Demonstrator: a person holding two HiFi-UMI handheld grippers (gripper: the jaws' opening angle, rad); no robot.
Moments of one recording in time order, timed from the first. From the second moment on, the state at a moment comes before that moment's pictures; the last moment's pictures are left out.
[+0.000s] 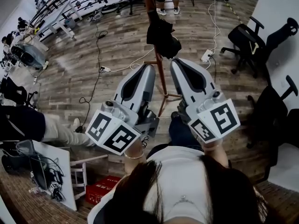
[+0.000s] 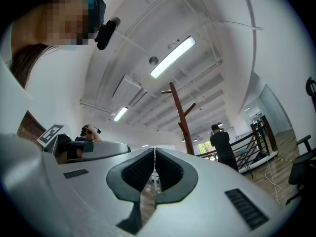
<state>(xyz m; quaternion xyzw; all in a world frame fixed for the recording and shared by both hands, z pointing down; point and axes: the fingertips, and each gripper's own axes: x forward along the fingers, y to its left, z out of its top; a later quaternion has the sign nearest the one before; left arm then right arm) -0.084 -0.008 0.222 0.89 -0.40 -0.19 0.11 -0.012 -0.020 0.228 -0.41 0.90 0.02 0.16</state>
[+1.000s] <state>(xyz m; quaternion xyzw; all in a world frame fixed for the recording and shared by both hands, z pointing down) -0.073 0.057 0.231 0.89 -0.40 -0.19 0.11 0.002 0.046 0.232 -0.42 0.89 0.02 0.17</state>
